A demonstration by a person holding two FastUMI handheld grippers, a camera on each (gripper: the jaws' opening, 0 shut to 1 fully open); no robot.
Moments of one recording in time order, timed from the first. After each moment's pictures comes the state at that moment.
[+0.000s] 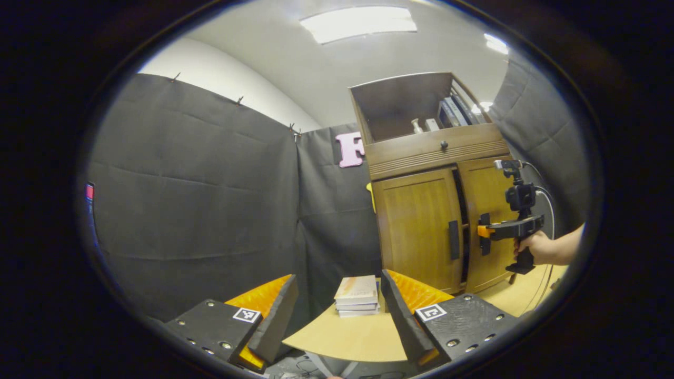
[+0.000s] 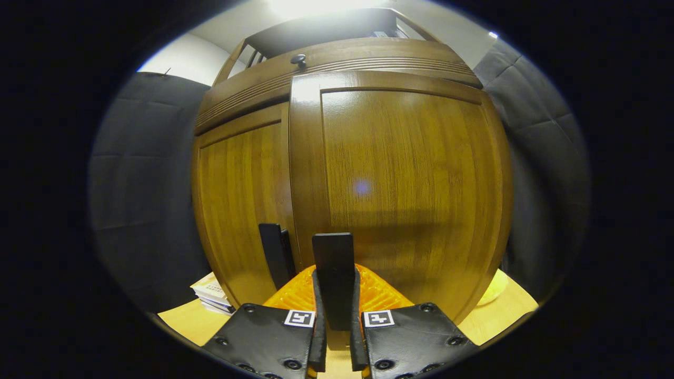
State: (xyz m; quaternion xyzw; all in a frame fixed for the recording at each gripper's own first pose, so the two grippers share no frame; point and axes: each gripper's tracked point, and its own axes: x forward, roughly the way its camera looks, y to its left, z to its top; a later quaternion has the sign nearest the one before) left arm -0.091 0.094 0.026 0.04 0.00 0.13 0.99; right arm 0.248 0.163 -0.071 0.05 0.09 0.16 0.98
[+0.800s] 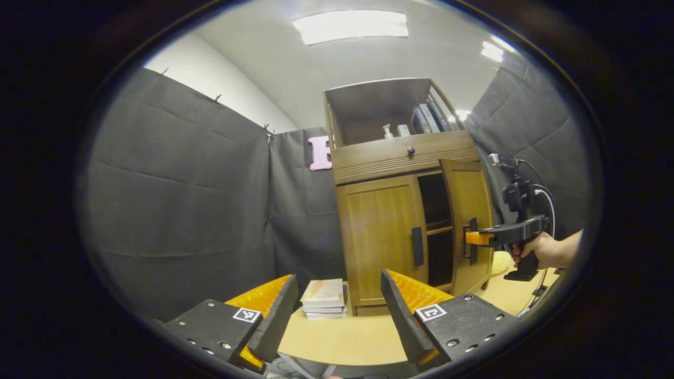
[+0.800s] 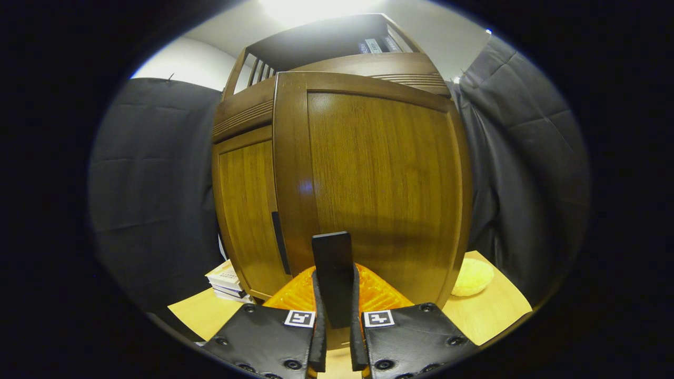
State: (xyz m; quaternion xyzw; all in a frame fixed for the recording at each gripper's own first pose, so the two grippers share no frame) left arm -0.084 0.039 0.028 0.03 -0.01 0.05 1.00; right arm 0.178 0.108 -0.060 0.05 0.10 0.18 0.98
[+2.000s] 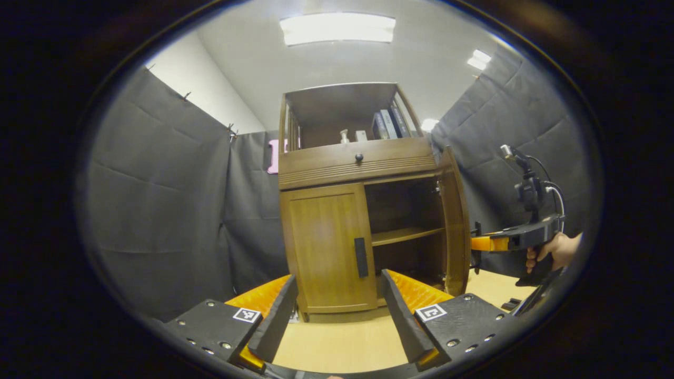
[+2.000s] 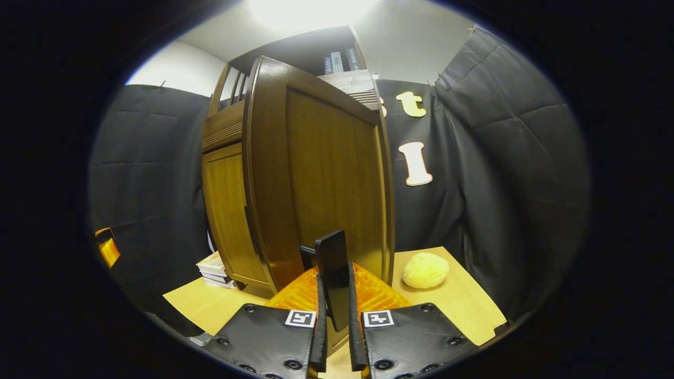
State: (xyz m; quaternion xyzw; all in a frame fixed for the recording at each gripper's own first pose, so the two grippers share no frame) left arm -0.028 0.007 0.035 0.02 -0.03 -0.06 1.00; right arm 0.123 -0.021 -0.063 0.05 0.11 0.14 0.98
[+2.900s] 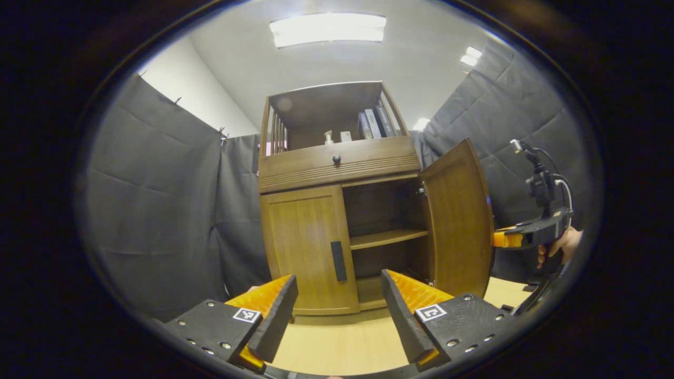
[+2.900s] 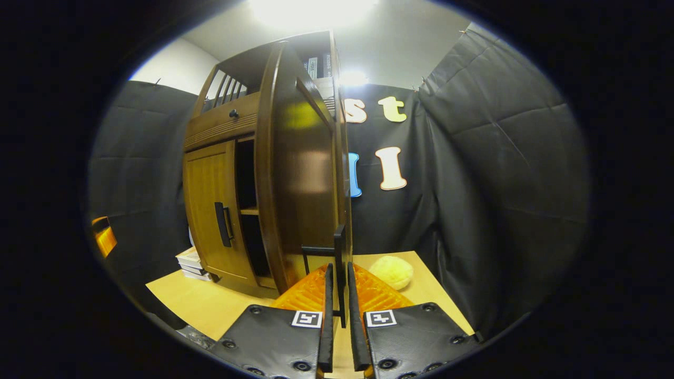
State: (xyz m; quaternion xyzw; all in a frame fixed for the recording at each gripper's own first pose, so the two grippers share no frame) left arm -0.022 -0.049 0.038 0.03 -0.03 -0.08 1.00; right arm 0.108 -0.107 -0.069 0.03 0.10 0.10 0.99
